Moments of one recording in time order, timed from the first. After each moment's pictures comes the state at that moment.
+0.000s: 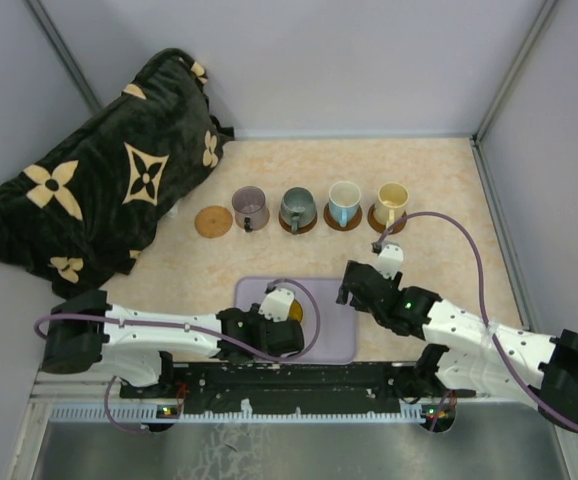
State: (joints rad) left arm -1.46 1.39 0.78 -0.66 -0.52 -0.95; right arm 0.94 0.93 0.54 -0.51 0.54 0.98
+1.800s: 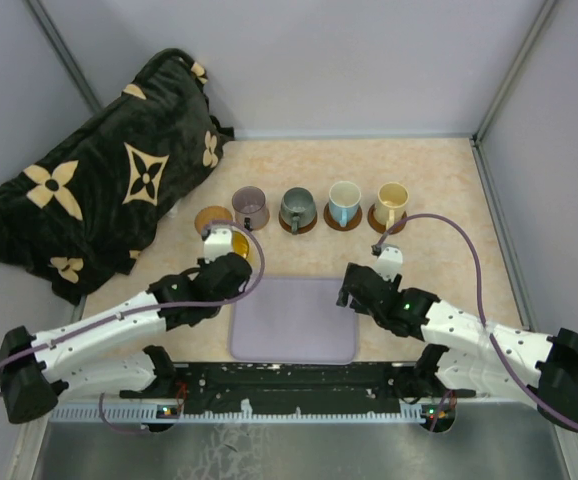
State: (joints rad) left arm -1.04 1.04 0.75 -0.60 -0.70 -0.75; right arm 0.94 0.94 0.51 -0.49 0.53 0.99
